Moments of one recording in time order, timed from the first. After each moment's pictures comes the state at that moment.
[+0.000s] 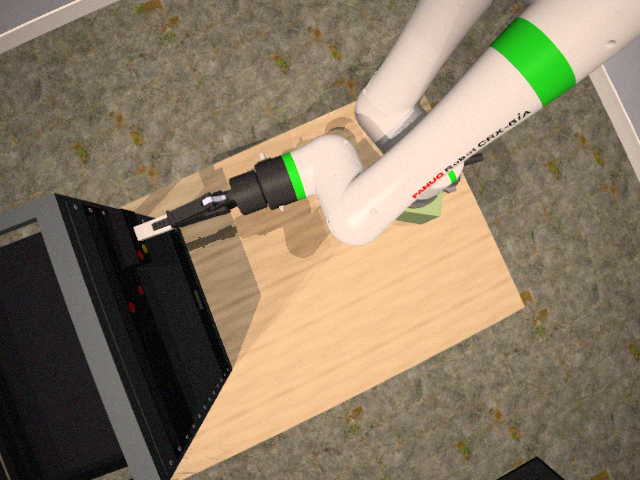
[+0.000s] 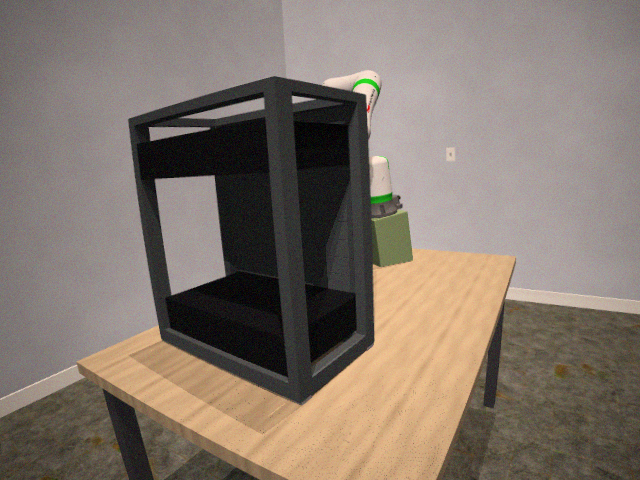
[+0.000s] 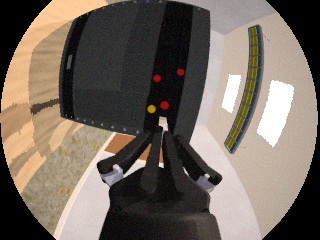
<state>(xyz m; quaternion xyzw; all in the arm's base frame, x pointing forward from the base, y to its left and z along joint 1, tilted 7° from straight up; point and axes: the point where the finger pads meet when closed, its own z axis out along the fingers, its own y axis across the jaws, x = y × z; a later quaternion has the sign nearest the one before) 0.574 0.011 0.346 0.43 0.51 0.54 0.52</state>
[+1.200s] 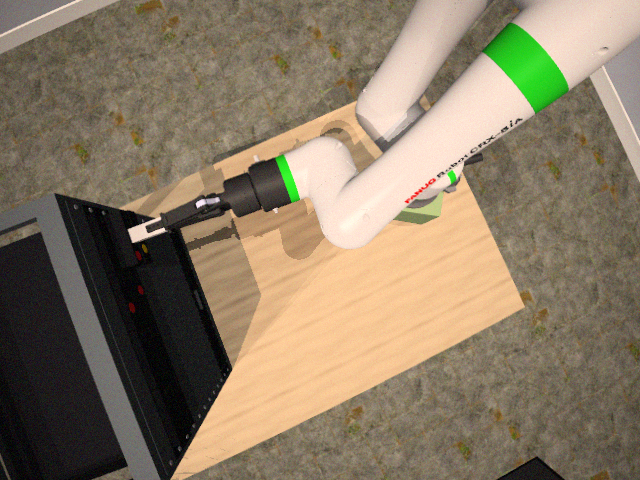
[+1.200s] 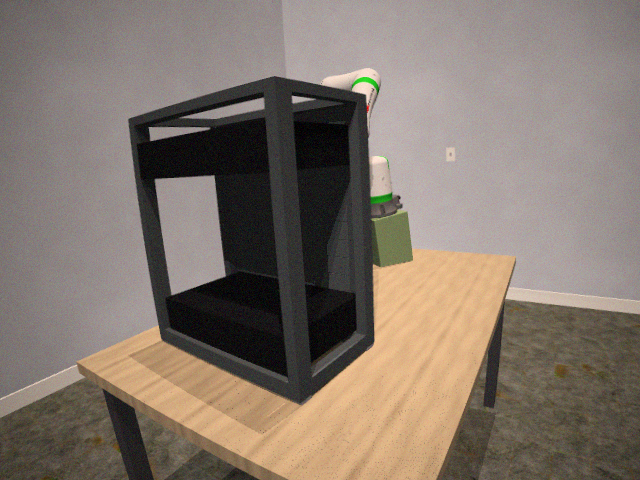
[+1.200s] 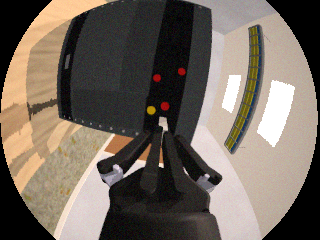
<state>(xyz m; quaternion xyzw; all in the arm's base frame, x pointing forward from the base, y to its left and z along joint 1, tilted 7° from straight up) 0.586 0.012 0.347 0.43 0.51 0.54 0.52</state>
